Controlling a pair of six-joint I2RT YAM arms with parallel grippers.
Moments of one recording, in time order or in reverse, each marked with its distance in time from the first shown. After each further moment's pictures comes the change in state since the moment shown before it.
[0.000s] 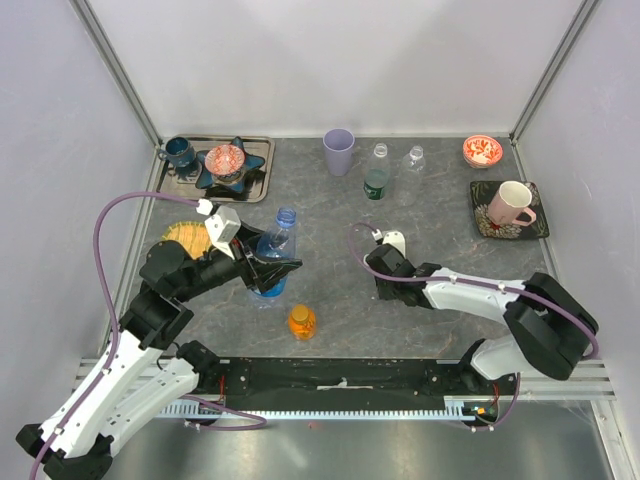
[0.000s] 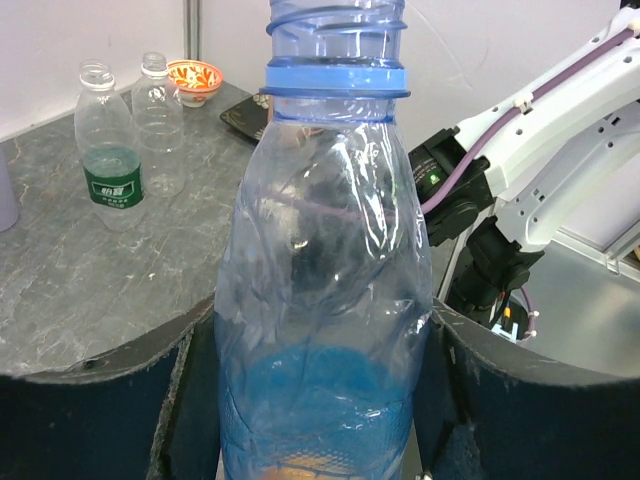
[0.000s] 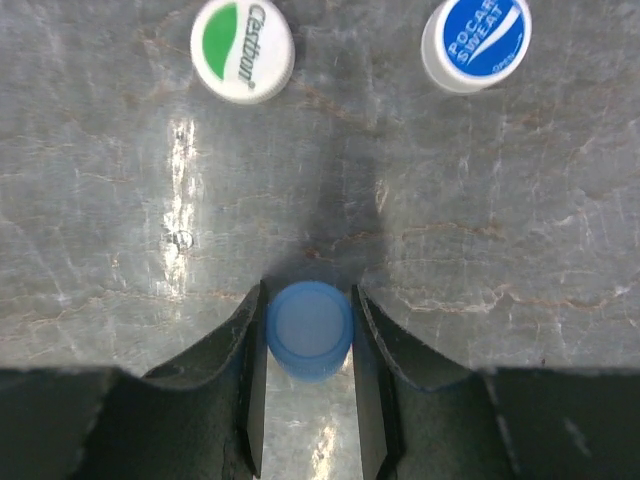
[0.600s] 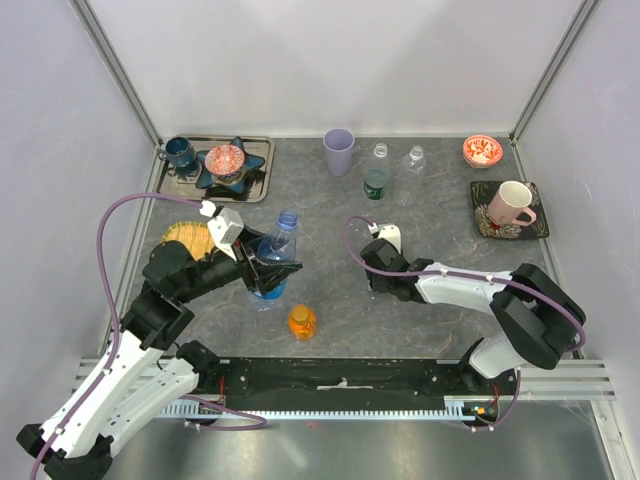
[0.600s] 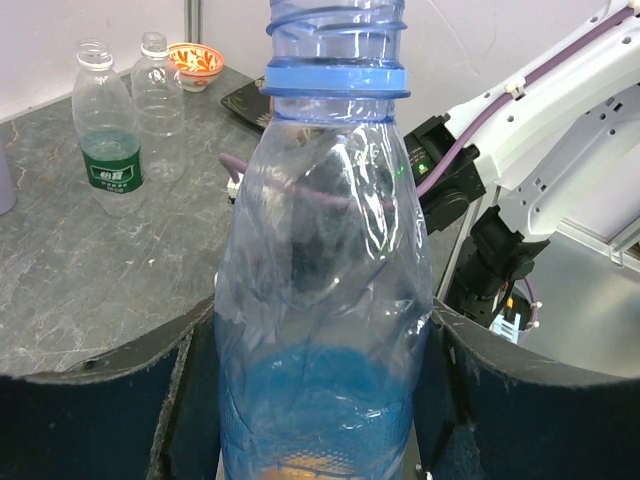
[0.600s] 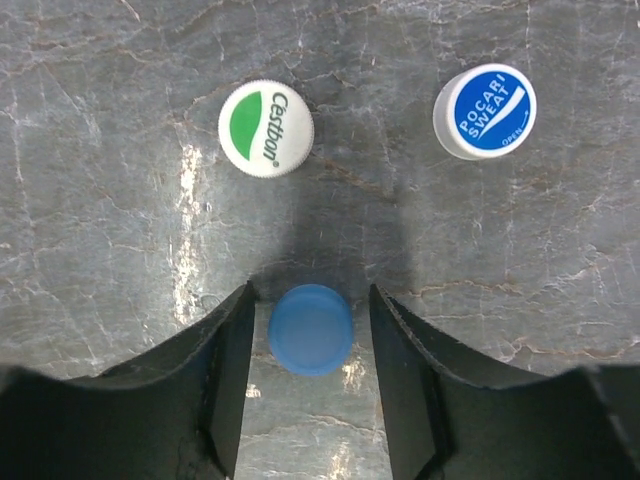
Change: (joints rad) left arm 0.000 -0.004 -0.014 -0.023 -0.003 0.010; right arm -0.008 0.111 0.048 0.081 0.042 0.014
